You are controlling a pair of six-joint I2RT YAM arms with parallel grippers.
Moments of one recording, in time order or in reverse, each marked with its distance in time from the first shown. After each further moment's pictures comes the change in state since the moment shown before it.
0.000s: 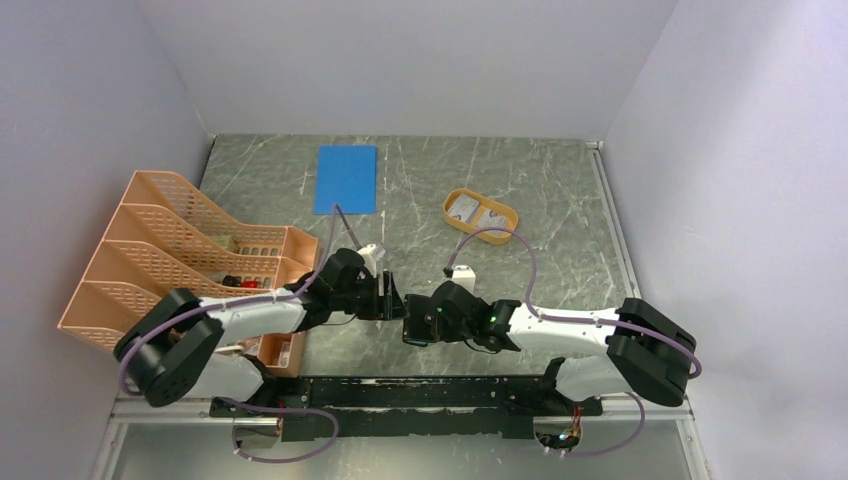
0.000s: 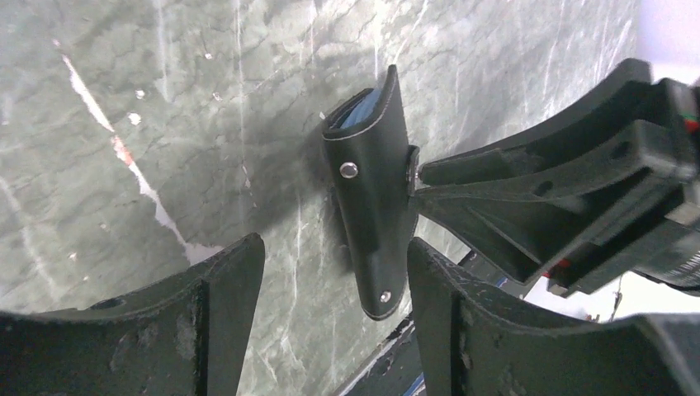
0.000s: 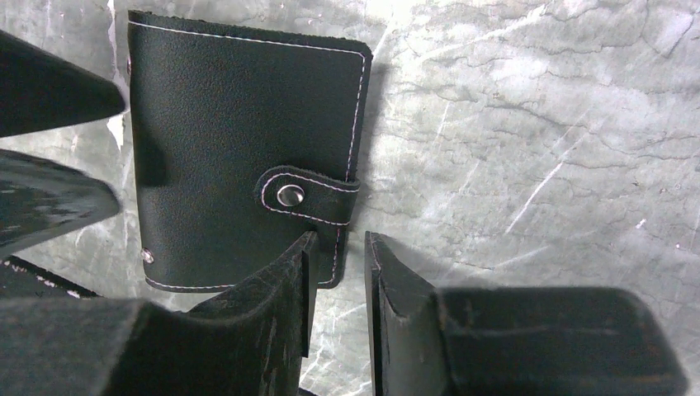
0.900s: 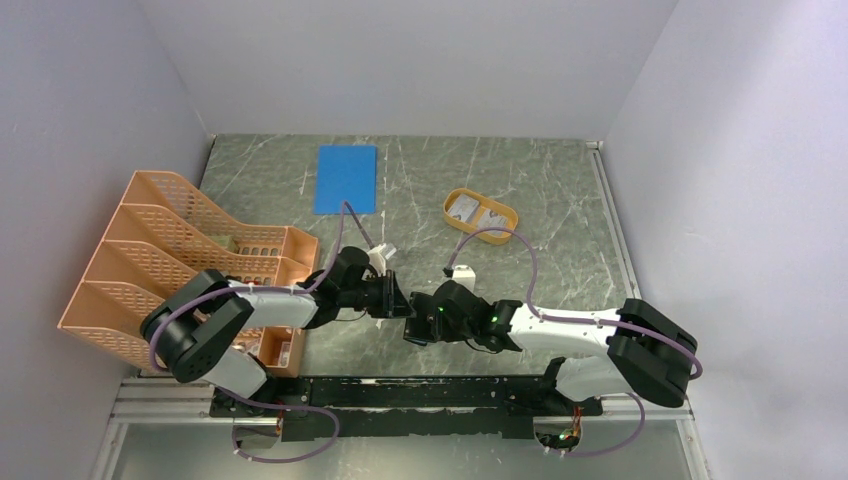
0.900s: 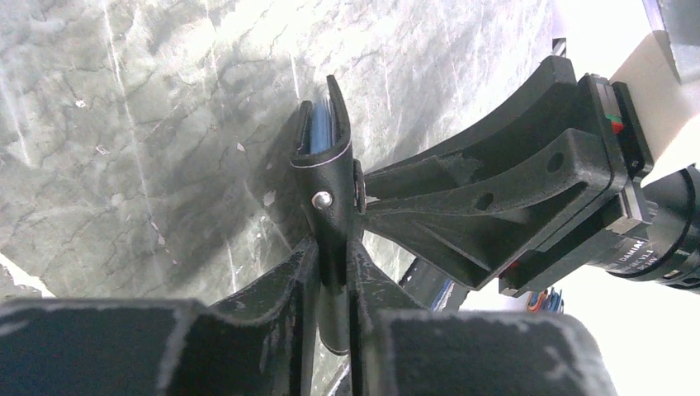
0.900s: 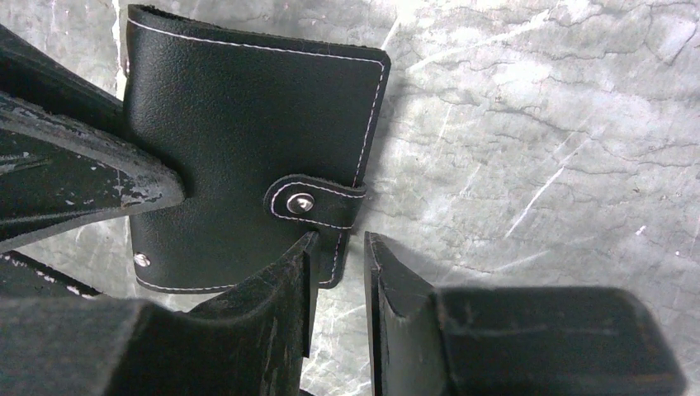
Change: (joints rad) left arm 0.000 0.187 0.004 0.275 0.185 -0.050; right arm -0.009 -0.007 -0.011 0.021 -0.016 -0.018
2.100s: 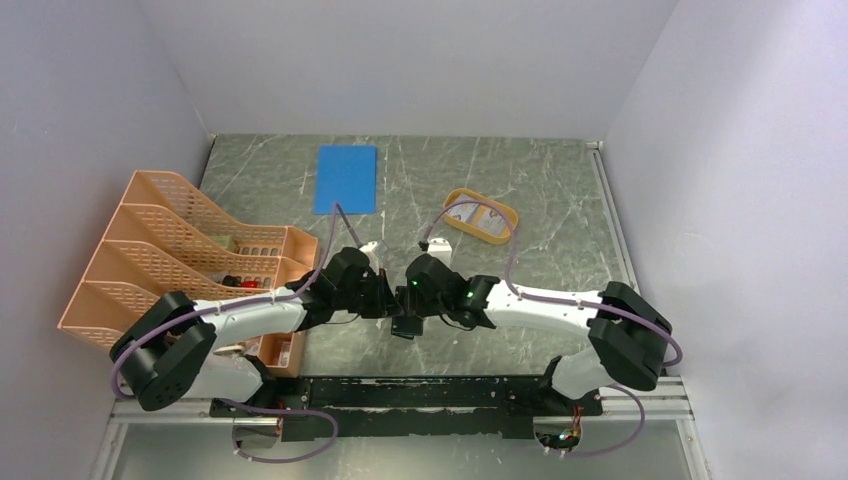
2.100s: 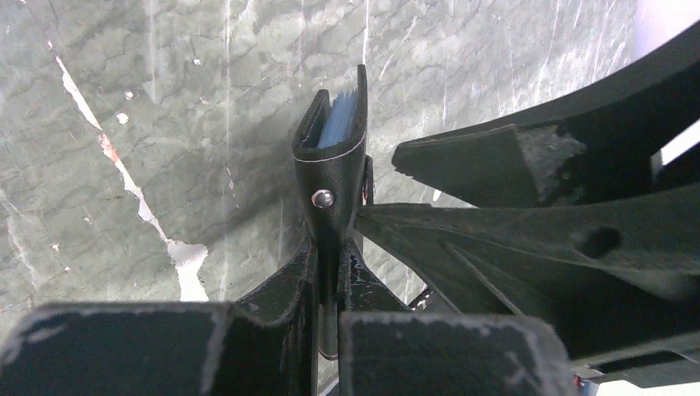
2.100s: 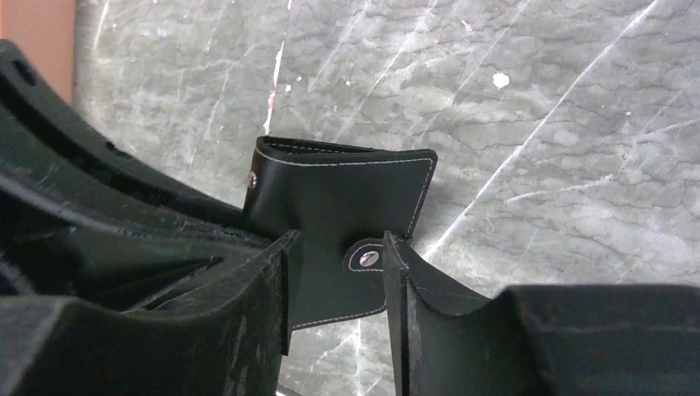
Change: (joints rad) left arm -0.039 -0.173 0.044 -0.319 -0.232 -0.004; right arm -0.002 0.129 0.278 -0.061 0.043 -0.051
